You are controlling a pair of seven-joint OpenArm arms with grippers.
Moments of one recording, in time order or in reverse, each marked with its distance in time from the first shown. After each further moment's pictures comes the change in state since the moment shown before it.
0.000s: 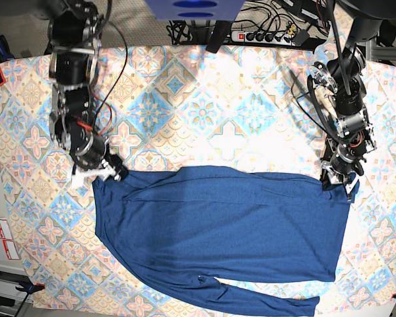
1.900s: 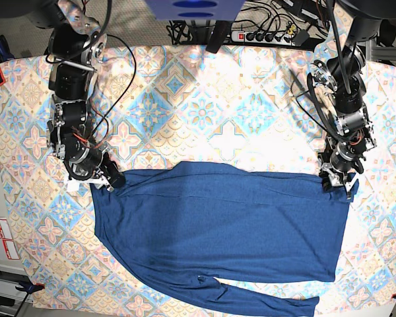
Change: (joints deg) left arm 0.6 0.0 0.0 0.1 -0.2 -0.2 0.7; right arm 4.5 -0.5 7.0 -6.4 0.3 0.0 -3.3
